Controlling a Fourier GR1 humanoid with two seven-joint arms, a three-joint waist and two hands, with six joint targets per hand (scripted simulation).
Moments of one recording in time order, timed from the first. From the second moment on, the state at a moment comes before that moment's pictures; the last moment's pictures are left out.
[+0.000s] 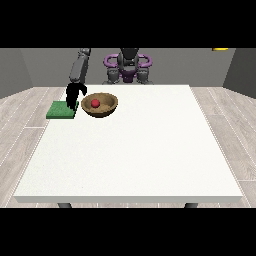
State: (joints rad) left arm -0.83 0.46 0.36 -1.15 0.16 -0.27 0.19; right arm -0.29 -0.22 -0.40 -0.85 -0.28 0.16 -0.30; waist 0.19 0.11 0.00
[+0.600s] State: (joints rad) left arm -0.77 0.55 0.41 -1.24 0.26 -0.33 0.20; right arm -0.38 -0.23 -0.39 -0.67 -0.27 0.21 -0.48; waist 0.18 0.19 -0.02
